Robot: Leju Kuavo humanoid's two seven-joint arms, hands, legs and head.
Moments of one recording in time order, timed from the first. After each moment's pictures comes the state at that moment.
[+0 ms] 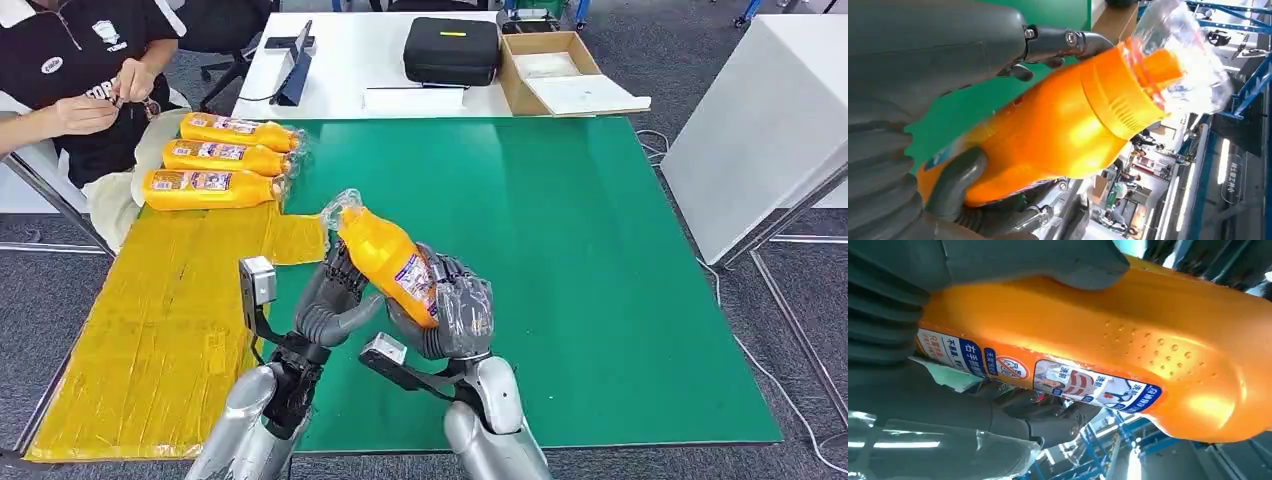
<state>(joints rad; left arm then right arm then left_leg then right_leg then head) -0.21 -0.20 -0.17 -1.26 0.26 -0.33 -0.28 -0.27 0.35 0.36 -0.89 1.25 -0.66 -0.35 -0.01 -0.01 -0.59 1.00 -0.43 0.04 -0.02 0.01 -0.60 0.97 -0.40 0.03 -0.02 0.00</state>
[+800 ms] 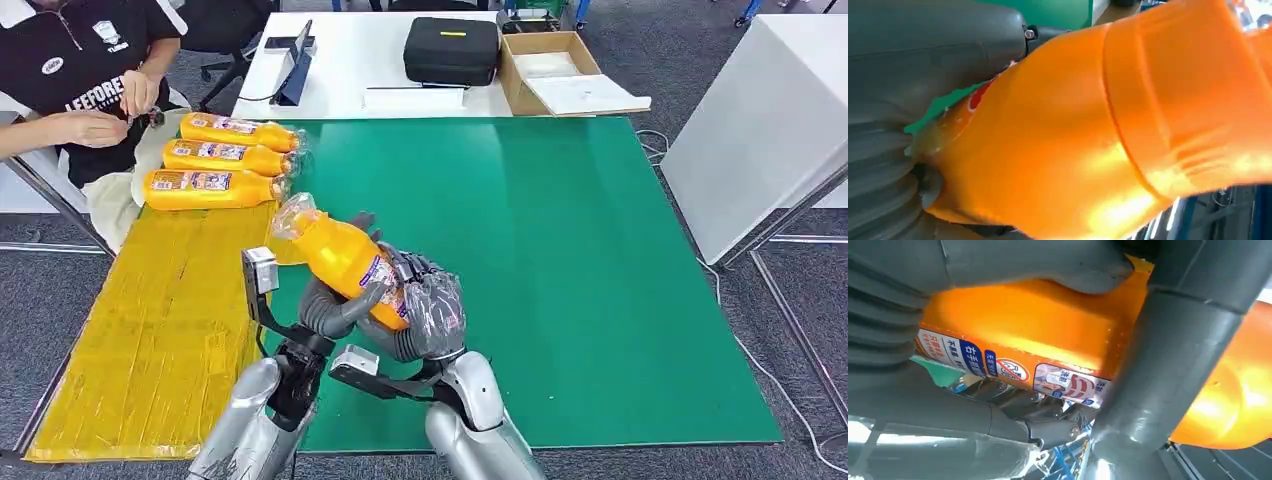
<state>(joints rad) -0.25 -0.20 -0.19 -1.22 0.33 -0.30 -0.28 -0.31 0.34 0.51 -0.87 1.16 -0.66 -0.36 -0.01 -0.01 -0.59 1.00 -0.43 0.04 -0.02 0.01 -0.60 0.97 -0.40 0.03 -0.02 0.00</state>
